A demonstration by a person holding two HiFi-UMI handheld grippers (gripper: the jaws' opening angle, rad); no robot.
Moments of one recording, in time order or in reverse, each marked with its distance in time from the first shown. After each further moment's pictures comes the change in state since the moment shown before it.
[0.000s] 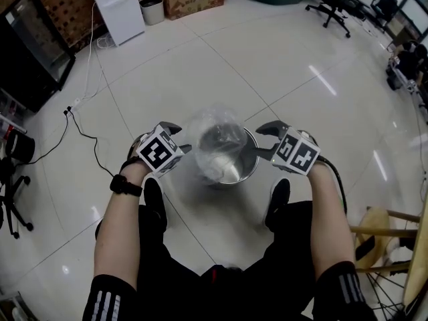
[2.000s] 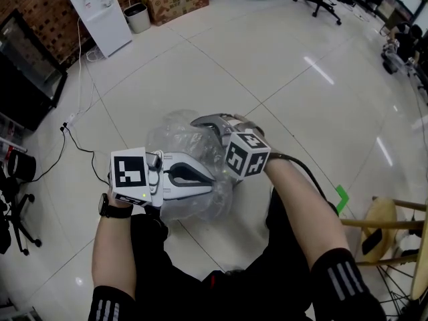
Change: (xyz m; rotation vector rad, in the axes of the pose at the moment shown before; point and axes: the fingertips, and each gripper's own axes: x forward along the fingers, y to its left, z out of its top) left arm -0.134 -0.164 0.139 0.219 -0.655 -0.795; right arm 0.044 0.021 0.123 -0.379 -0.422 -0.016
